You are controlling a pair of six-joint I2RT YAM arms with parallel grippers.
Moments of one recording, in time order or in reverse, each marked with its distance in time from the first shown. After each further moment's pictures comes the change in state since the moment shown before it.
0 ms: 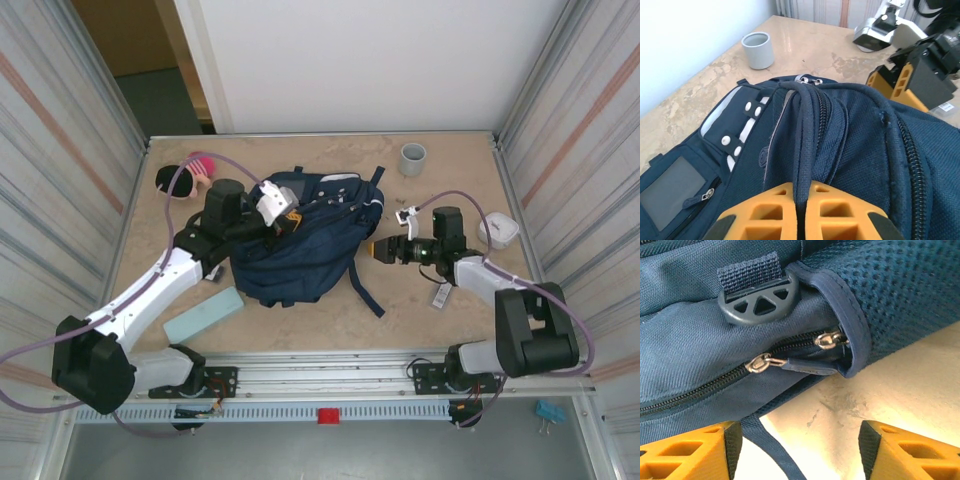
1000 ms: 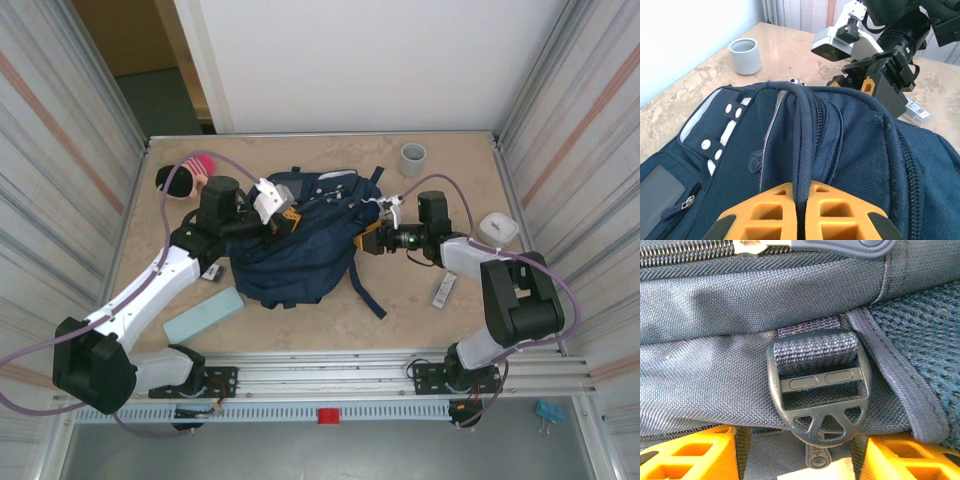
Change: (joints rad) left arm 0.031 0.000 0.011 -0.010 0.096 -0.024; right arm 0.058 0.176 0.153 0.063 -0.105 -0.140
